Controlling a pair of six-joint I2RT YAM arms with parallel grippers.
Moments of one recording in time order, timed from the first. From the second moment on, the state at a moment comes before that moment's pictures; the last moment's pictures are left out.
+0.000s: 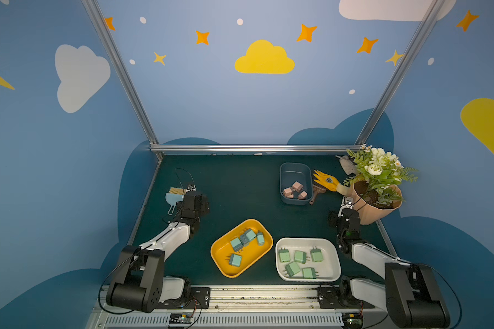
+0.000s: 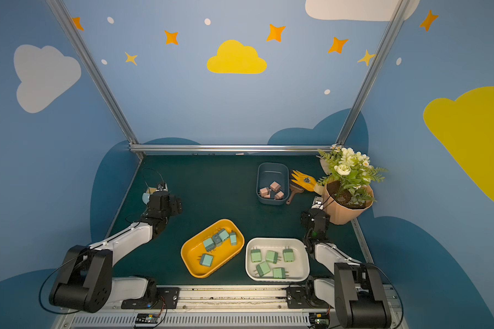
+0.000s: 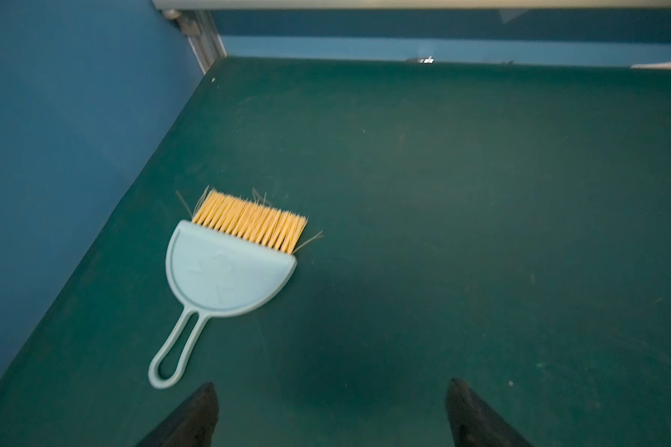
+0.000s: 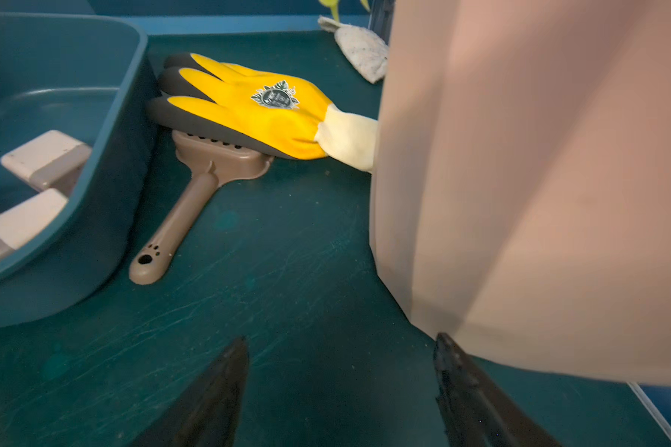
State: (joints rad) left arm -0.14 1.35 0.57 0.16 -0.33 -0.15; right arm 0.06 1.22 0.27 0.50 0.28 0.03
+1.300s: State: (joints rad) left arm 0.01 1.57 0.37 0.81 0.04 0.00; right arm 0.04 1.55 0.34 0.89 0.09 0.02
